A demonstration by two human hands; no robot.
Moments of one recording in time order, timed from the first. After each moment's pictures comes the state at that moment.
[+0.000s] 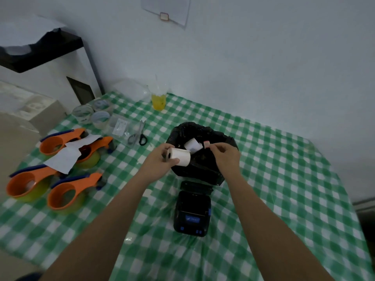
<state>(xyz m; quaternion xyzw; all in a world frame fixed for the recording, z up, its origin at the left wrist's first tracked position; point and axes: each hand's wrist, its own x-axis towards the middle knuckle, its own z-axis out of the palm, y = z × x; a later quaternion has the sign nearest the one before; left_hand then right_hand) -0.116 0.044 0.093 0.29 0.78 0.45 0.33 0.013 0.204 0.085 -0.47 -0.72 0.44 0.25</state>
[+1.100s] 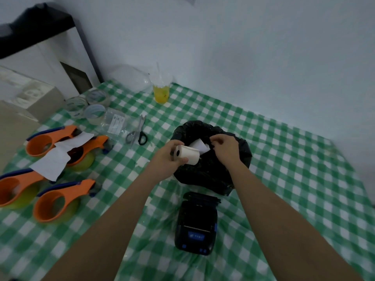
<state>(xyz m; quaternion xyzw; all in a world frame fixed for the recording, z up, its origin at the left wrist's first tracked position) -0.152 0.096 0.059 0.28 0.76 0.46 0.36 -0.057 0.273 0.034 -0.45 -0.79 0.40 0.14</state>
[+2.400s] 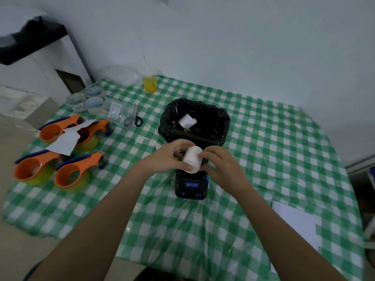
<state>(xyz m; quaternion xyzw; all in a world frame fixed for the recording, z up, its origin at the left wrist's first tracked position) -0.053 0.011 0.103 0.41 0.66 0.38 0.50 0.119 0.119 0.071 -0.14 -0.94 0.16 0.25</state>
